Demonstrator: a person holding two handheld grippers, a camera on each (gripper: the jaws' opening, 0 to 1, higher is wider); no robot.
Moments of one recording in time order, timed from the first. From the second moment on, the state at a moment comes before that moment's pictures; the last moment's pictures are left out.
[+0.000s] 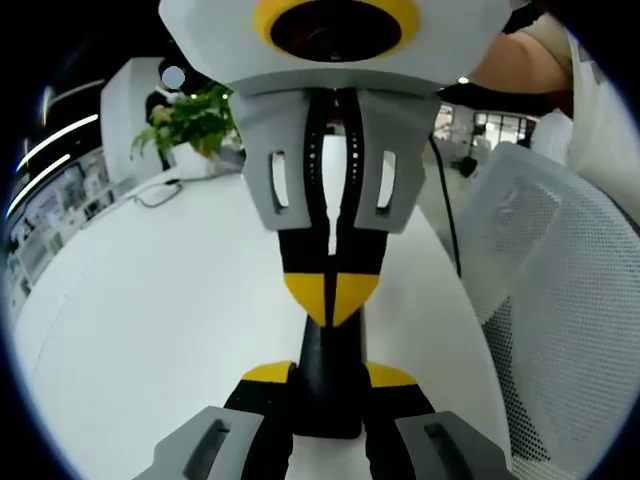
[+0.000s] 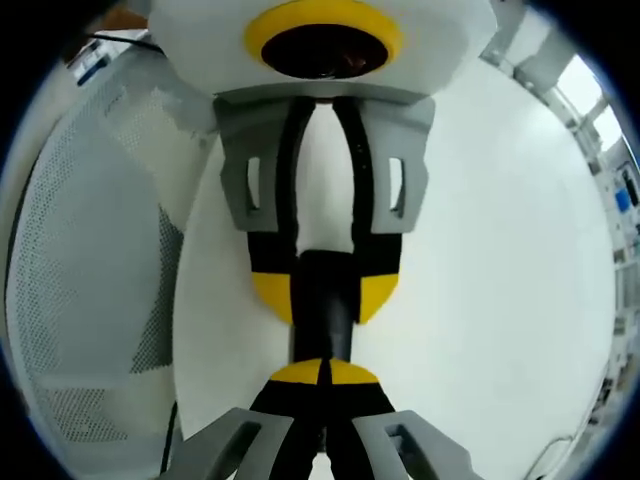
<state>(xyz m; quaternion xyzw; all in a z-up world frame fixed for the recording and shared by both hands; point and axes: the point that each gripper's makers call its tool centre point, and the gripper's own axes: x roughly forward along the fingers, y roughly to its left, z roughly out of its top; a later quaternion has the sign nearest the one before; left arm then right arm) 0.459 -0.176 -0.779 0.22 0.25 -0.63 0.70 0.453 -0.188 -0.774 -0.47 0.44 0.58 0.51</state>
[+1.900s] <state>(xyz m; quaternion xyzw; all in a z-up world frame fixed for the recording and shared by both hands) 0.459 -0.176 -0.779 0.22 0.25 -0.64 0.70 0.457 -0.175 -0.769 -0.46 0.42 0.60 0.50</state>
